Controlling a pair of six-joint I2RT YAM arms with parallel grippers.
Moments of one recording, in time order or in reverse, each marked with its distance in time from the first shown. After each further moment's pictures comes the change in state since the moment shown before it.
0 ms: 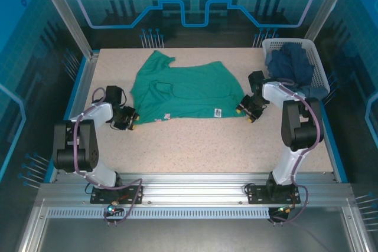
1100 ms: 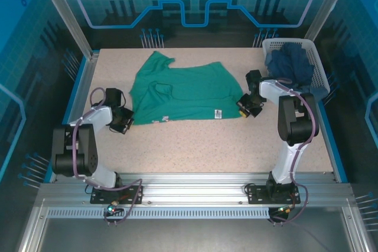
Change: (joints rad) left arm 0.000 -0.067 -0.052 0.034 -0.142 0.063; right arm 0.008 0.076 0.055 0.015 0.050 0.067
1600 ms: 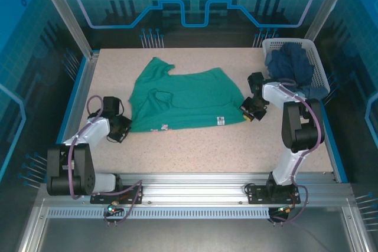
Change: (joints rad) left arm -0.005 -0.174 -0.141 -0.054 -0.050 0.036; right arm 0.005 -0.104 -0.080 -0.072 0.057 -0.052
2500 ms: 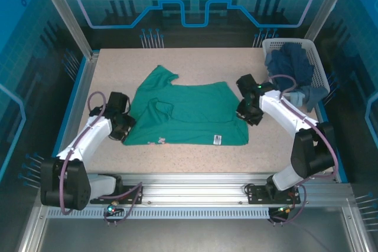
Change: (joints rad) left arm -0.176 -0.099 0.166 -0.246 -0.107 -0.145; right arm 0.234 -0.278 -0.041 -0.098 0.132 0.108
